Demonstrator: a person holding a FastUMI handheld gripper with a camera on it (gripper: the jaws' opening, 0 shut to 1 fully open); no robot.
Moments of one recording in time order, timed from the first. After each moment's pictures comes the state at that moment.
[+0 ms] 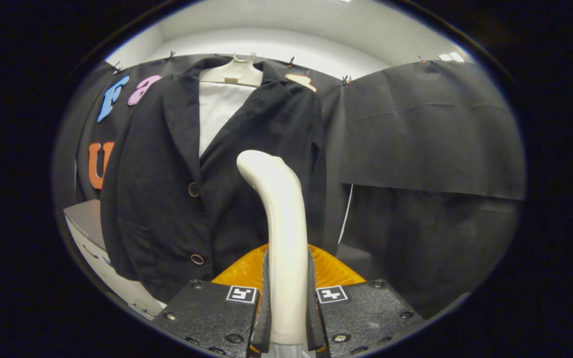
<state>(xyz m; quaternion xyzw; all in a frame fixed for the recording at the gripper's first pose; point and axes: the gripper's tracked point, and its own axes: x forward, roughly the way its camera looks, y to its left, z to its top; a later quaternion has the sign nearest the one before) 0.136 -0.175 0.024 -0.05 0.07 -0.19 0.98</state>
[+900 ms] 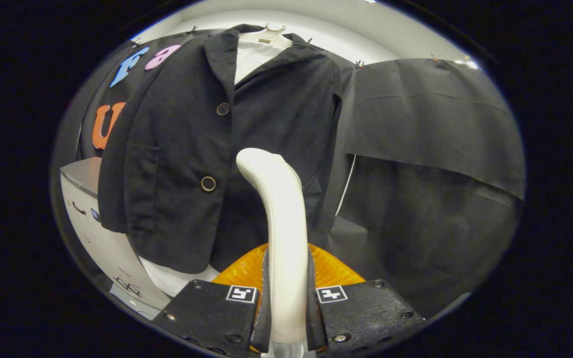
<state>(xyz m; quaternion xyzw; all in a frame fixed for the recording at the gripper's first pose) 0.103 -0.155 -0.081 -0.09 0.15 -0.20 0.96</state>
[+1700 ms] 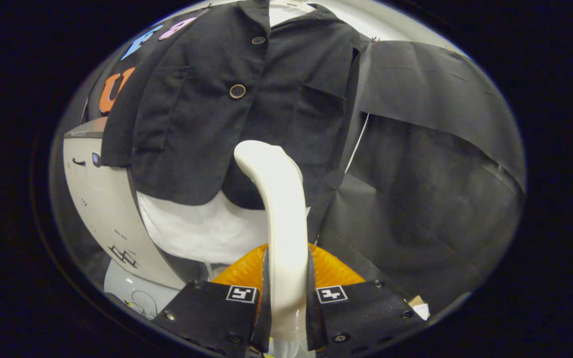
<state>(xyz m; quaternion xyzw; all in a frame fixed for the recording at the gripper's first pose) 0.061 -0.141 -0.200 -0.09 0.27 -0.20 0.94</state>
